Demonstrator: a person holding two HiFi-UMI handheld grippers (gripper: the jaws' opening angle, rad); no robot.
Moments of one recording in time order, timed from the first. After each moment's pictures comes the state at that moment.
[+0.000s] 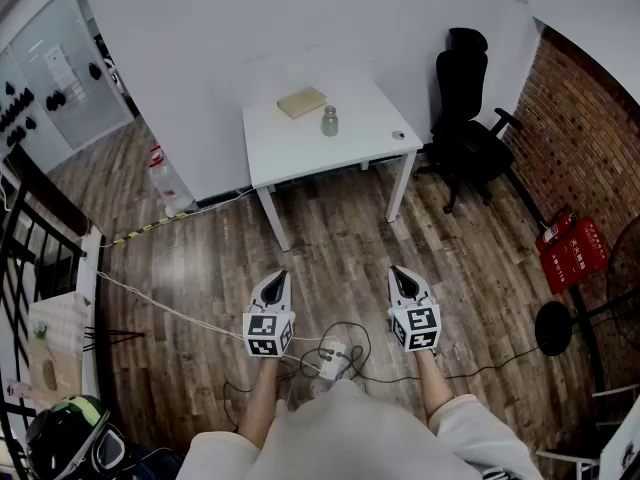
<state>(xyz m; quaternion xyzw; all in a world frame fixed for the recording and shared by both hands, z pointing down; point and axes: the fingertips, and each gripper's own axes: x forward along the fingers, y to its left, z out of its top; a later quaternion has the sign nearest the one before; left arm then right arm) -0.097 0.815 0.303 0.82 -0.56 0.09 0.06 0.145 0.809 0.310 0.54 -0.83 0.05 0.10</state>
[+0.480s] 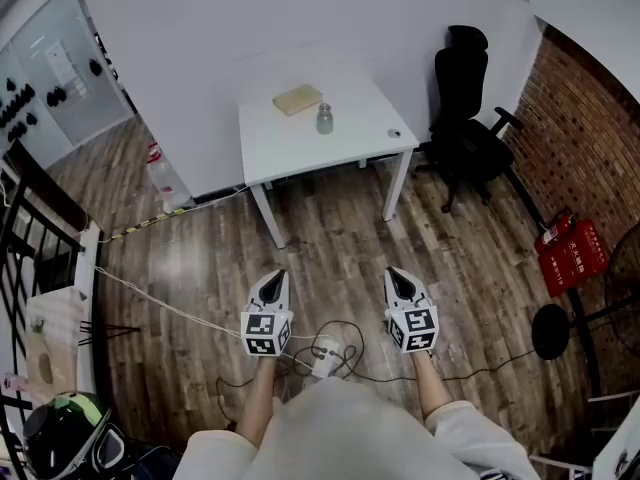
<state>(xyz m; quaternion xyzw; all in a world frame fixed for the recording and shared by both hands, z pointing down) -0.063 0.810 0.309 0.82 -0.56 0.10 0.07 0.173 0.805 0.319 0.53 -0.84 0.06 0.09</state>
